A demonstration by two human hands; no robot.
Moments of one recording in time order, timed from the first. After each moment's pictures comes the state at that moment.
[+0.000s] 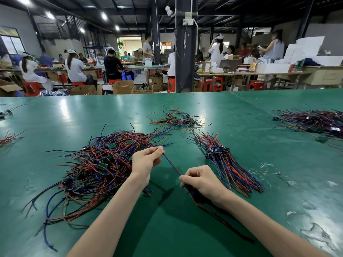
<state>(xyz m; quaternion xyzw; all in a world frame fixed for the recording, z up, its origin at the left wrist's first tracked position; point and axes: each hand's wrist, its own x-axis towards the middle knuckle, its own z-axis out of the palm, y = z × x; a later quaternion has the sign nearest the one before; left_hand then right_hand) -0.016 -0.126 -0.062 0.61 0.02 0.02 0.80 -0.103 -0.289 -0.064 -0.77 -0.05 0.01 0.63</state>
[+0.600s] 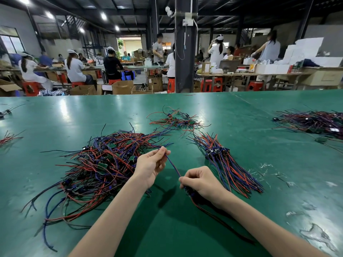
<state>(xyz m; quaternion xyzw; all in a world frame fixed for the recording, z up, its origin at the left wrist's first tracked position) -0.025 -0.133 -0.055 0.51 0.03 -0.10 0.85 -0.104 -0.287 -0.064 -0.78 -0.05 0.01 0.62</state>
